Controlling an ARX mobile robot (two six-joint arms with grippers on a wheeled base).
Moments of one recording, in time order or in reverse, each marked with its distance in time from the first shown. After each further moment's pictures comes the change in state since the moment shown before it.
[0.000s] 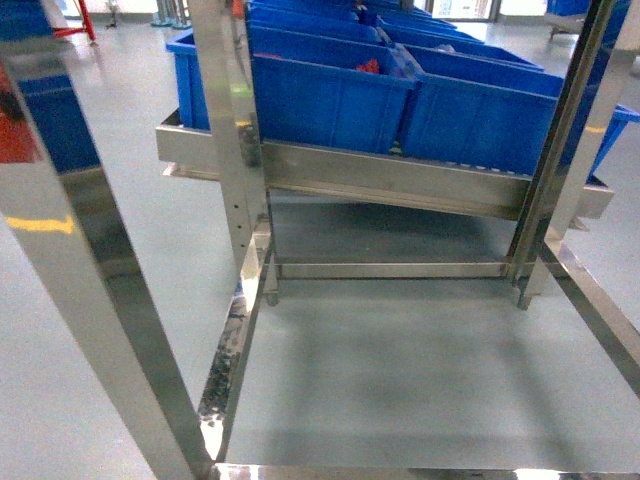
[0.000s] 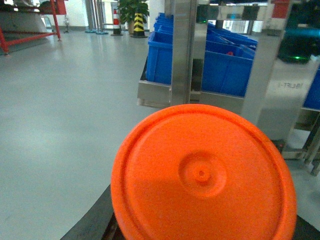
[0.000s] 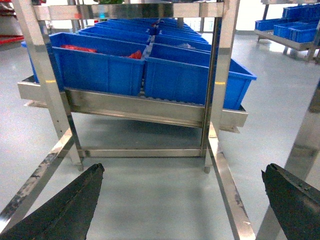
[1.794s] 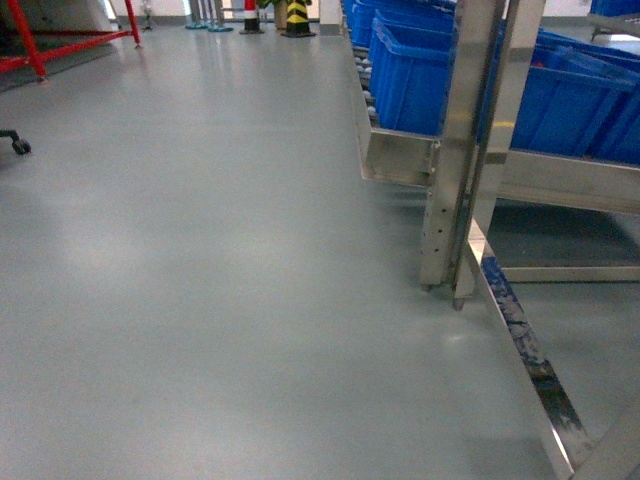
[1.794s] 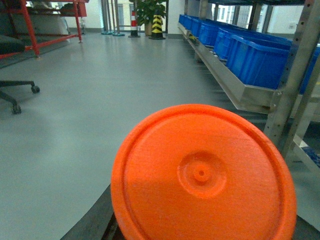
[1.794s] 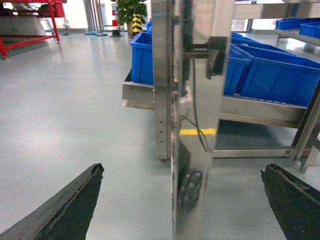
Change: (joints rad) left arm 0.000 0.000 0.000 0.001 0.001 0.000; right arm 0.000 0.000 0.000 -0.003 0.000 0.000
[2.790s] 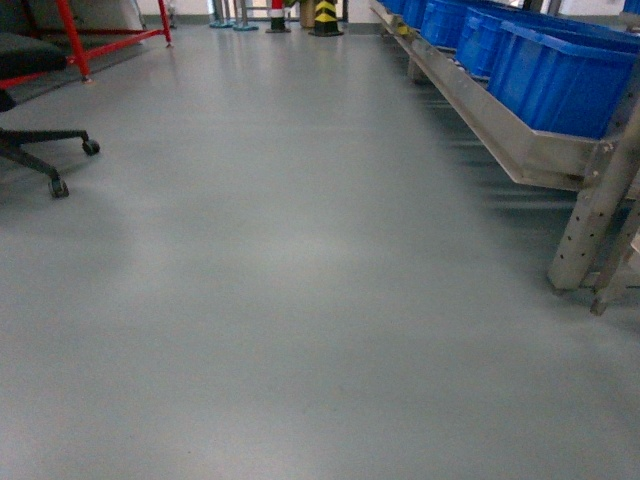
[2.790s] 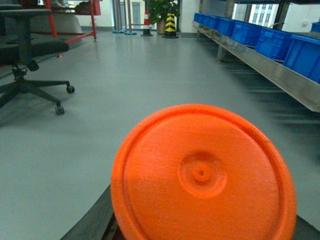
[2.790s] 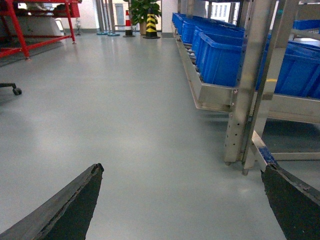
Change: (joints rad) left arm 0.000 0.000 0.000 0.000 0.000 0.000; right arm 0.000 0.000 0.000 0.003 0.000 0.000
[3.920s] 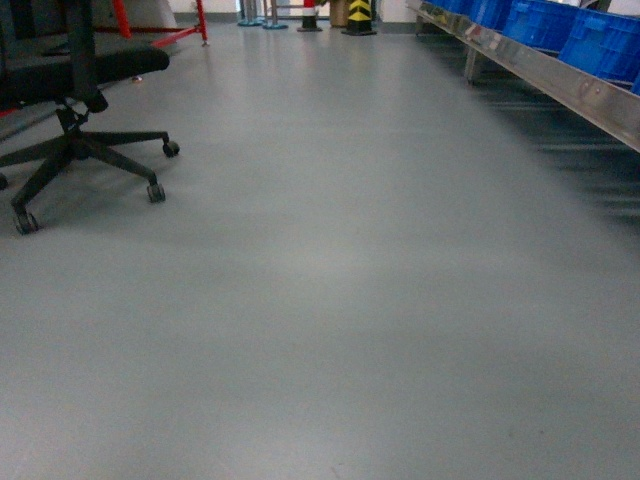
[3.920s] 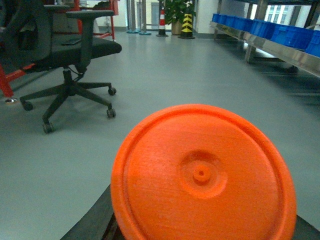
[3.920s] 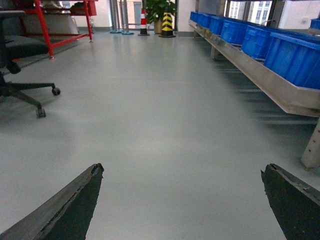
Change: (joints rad) left arm 0.000 0.000 0.000 -0.001 -0.001 0.000; right arm 0.000 0.000 0.000 -0.005 0.000 0.000
